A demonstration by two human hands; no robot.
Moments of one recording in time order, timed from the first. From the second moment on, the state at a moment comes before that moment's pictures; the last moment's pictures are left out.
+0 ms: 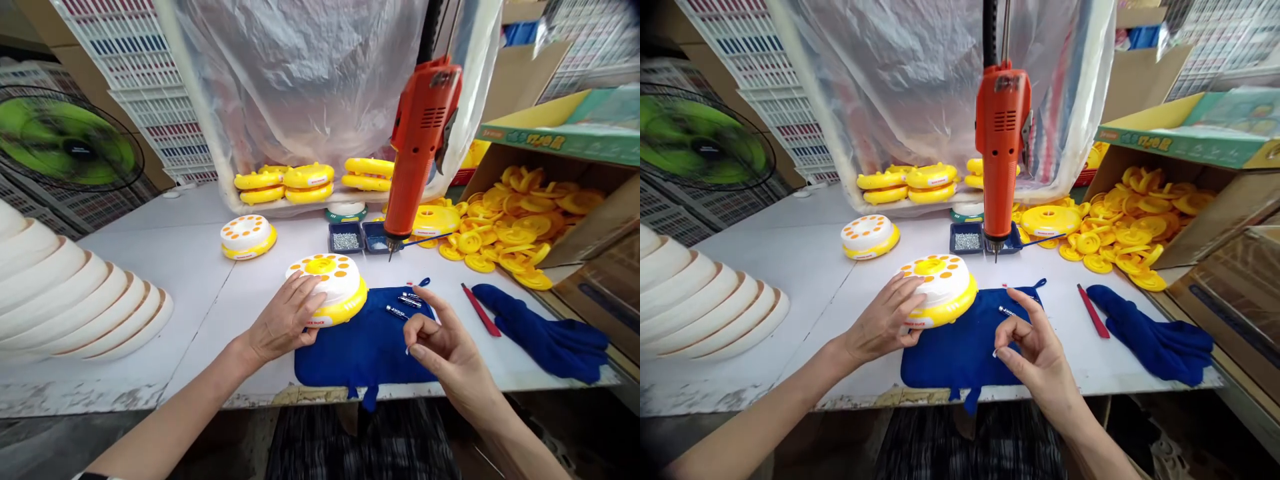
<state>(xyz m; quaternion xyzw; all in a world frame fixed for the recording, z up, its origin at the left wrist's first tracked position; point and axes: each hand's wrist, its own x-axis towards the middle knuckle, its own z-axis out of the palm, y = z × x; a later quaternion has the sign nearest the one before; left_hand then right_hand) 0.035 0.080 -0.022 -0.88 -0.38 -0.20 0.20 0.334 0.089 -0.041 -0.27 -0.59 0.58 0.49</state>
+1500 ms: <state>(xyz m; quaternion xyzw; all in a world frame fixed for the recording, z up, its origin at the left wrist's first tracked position) 0.082 0.034 -0.002 -0.91 -0.33 -0.22 0.08 0.306 0.108 0.015 -0.22 -0.85 0.35 0.33</state>
